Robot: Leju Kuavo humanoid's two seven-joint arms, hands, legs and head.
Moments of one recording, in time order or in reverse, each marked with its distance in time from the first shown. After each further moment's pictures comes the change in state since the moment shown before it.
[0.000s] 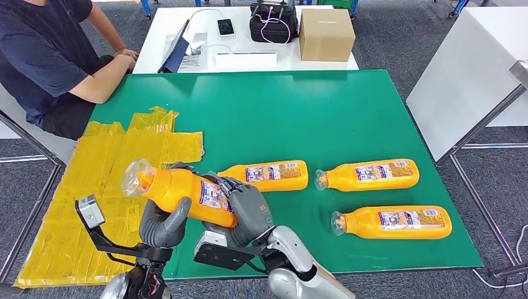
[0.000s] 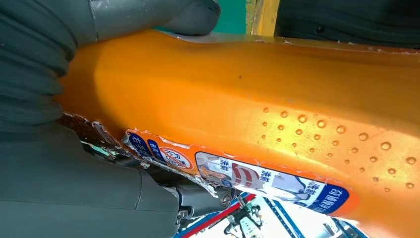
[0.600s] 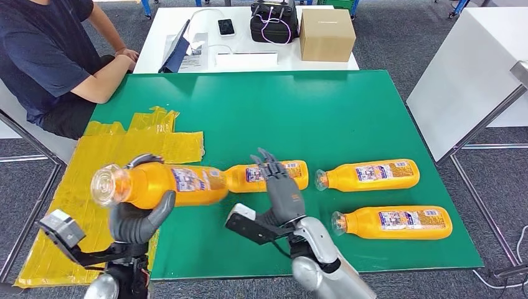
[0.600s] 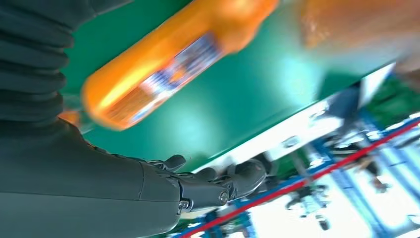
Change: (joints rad) left arm 0.021 -0.002 0.116 -0.072 -0.521 0.144 -0.154; right arm 0.050 -0.068 -0.210 -0.033 0.147 0.028 0.107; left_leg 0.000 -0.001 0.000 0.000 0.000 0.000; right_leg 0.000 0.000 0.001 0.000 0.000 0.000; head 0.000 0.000
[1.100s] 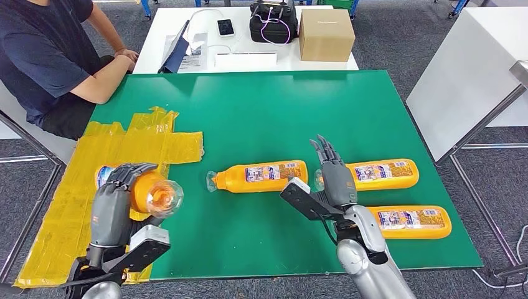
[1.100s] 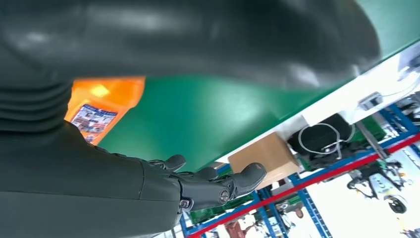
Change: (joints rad) left arm 0.035 -0.009 0.161 -0.038 -1.139 0.040 0.122; right arm 0.072 -0.065 -0.306 -0.118 0.064 0.135 -0.003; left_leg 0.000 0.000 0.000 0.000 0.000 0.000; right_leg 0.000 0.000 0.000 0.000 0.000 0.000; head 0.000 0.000
